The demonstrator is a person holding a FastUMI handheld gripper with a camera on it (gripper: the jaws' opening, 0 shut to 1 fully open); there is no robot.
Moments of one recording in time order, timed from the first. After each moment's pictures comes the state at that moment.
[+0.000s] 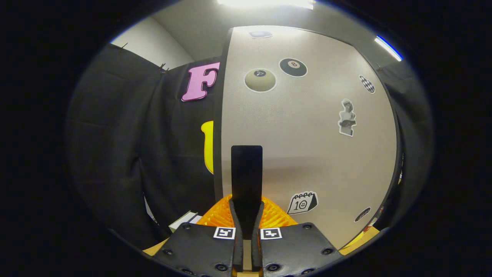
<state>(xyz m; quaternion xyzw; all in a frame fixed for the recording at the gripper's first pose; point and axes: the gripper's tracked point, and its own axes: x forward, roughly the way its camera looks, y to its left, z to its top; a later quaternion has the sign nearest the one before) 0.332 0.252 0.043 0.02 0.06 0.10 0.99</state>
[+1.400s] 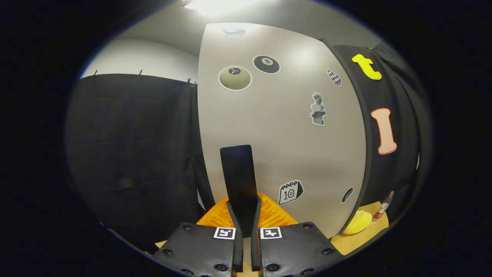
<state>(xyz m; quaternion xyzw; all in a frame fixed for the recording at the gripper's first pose) 0.281 0.188 0.045 0.10 0.10 0.26 0.95</state>
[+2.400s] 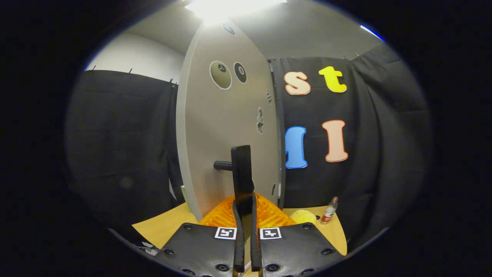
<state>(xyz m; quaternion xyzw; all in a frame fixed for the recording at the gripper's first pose) 0.227 -0.006 0.048 0.04 0.09 0.14 0.98</state>
